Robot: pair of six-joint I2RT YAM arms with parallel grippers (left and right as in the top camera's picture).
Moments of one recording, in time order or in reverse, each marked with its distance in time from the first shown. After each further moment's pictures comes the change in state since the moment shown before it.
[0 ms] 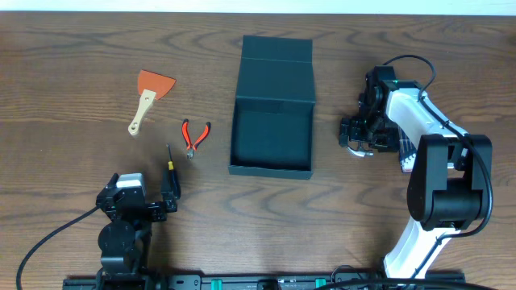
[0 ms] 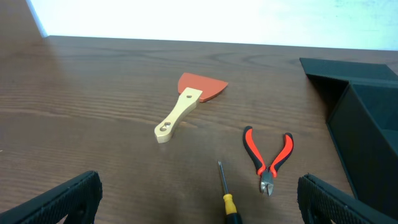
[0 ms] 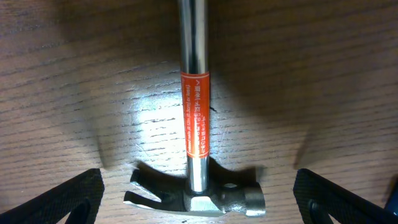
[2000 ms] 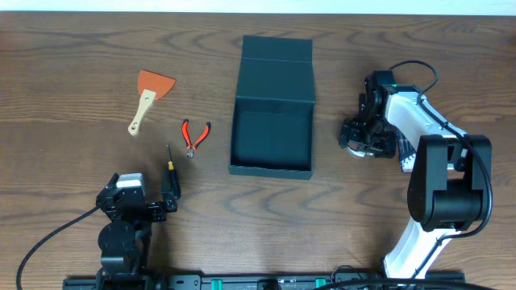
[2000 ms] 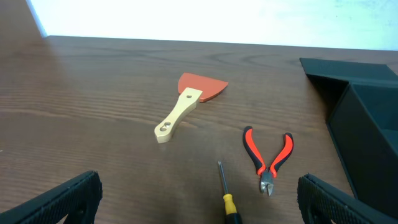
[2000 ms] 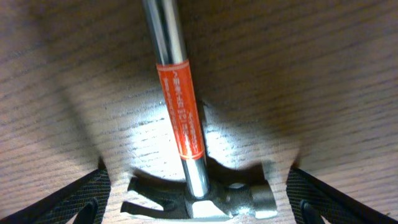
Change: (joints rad) left arm 0.000 0.000 0.000 0.000 0.000 0.000; right arm 0.000 -0.004 -0.041 0.025 -0.010 0.121
